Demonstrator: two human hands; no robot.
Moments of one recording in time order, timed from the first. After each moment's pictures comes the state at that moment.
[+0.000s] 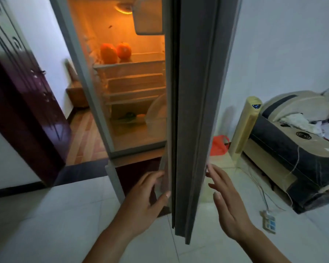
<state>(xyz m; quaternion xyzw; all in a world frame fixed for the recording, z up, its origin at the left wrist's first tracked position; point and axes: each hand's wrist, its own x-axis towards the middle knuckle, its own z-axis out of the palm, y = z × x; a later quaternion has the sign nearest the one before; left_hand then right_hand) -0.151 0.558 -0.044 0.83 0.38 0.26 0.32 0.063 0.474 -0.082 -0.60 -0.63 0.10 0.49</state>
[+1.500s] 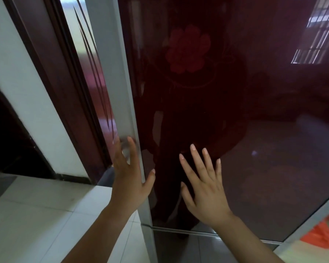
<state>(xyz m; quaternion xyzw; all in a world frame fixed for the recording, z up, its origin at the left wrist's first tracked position) -0.210 0.926 -0.030 0.69 0.61 0.37 -0.05 -0.016 0.913 -0.051 -0.52 -0.79 -0.10 0.29</state>
